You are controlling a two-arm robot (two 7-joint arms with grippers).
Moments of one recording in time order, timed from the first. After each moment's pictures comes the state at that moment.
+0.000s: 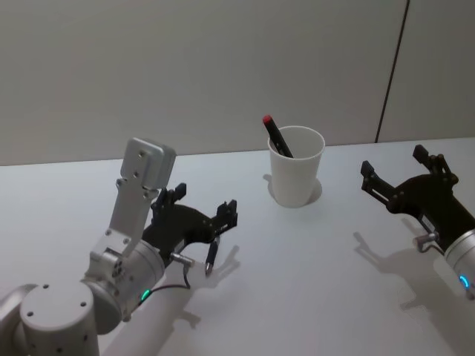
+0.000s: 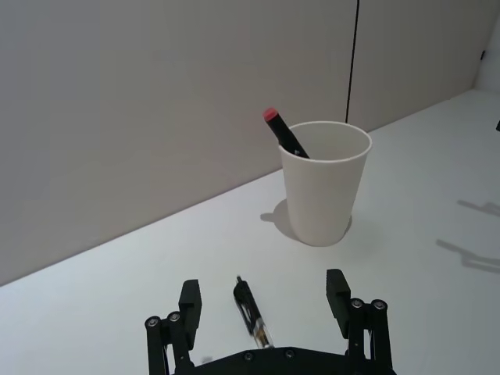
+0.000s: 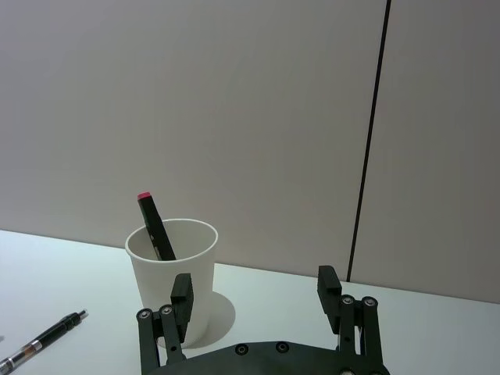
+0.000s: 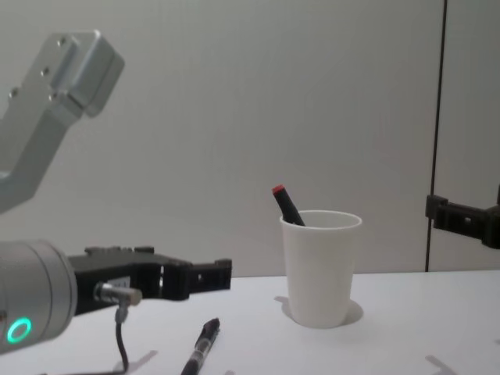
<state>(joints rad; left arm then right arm) -0.09 0.47 0.42 -1.84 -0.46 0.34 0.06 -0.01 0.34 -0.23 -1.77 0.29 0.03 0.07</state>
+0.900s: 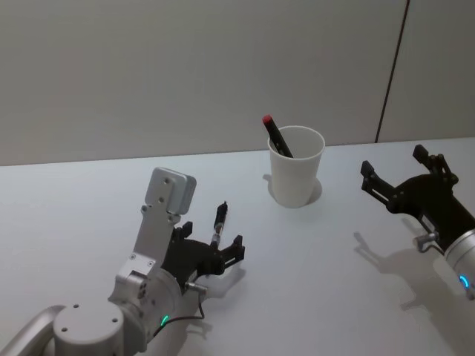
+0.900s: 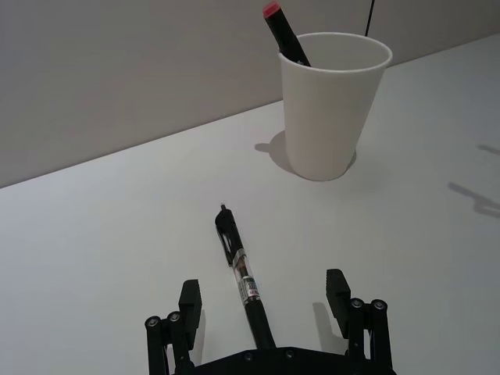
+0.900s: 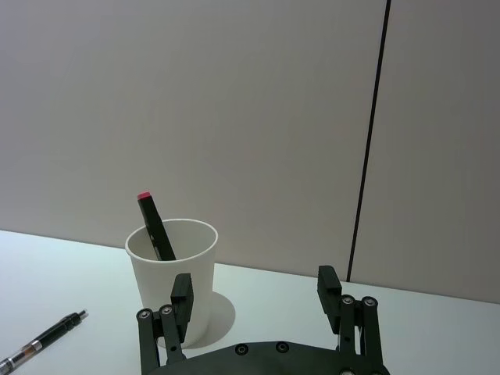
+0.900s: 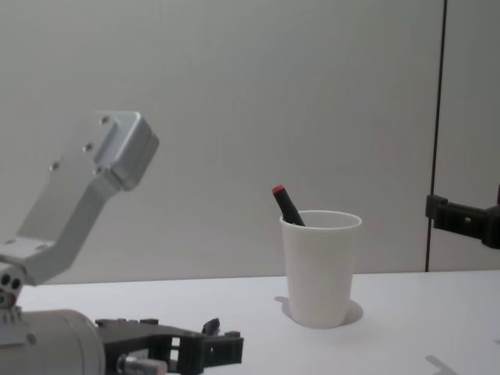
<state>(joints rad) -0.06 0.41 0.45 -1.81 -0.46 0.45 0.15 -0.01 0.34 -0.23 -1.77 0.29 0.03 0.07</state>
